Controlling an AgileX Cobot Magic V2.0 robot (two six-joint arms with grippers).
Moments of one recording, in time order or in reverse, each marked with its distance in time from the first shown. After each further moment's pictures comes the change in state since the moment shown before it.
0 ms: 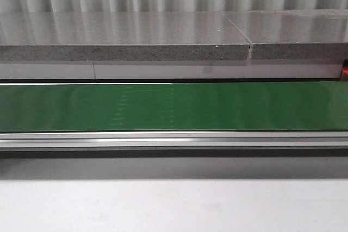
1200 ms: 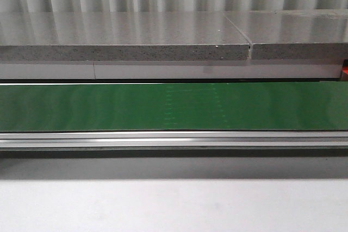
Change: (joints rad) left arm 0.000 0.000 0.000 0.000 0.000 0.000; right arm 0.000 0.060 0.022 0.022 -0.052 0.002
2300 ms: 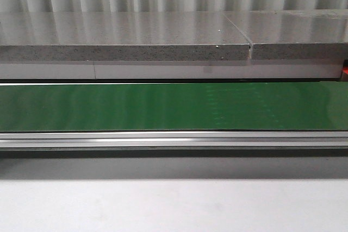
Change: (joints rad) left arm 0.000 0.000 0.000 0.000 0.000 0.000; right arm 0.789 -0.695 0.024 -0.018 0.138 -0.172
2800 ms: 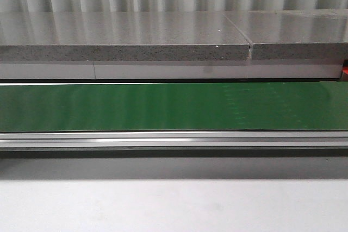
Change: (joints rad) left arm 0.000 0.000 0.000 0.000 0.000 0.000; right arm 0.000 -0.263 0.155 -0.004 0.108 -0.002
